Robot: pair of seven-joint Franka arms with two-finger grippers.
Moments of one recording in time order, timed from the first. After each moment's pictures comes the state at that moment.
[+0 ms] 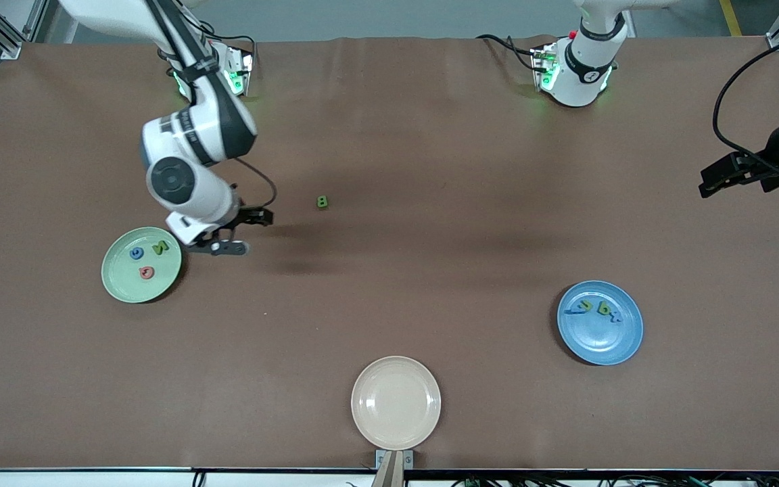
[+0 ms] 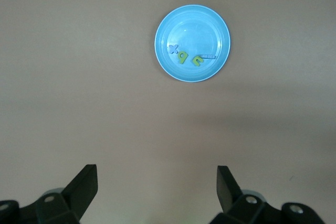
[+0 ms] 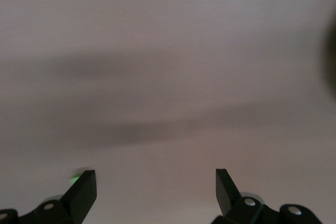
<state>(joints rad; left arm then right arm) 0.02 0.03 -0.07 -1.54 0.03 1.54 -0.11 0.40 0.22 0.04 -2.12 0.07 2.18 0.46</state>
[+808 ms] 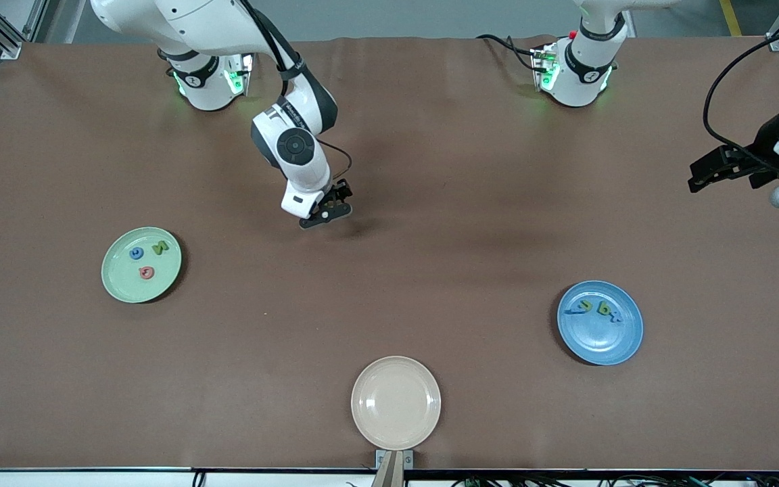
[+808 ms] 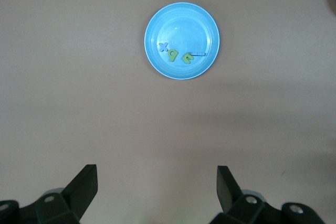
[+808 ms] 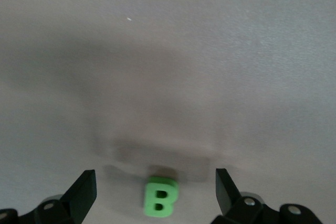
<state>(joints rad) 0.01 0.03 -0.08 -1.55 0.01 1.55 -0.11 0.69 0.41 0.02 -2.23 0.08 2.55 0.28</state>
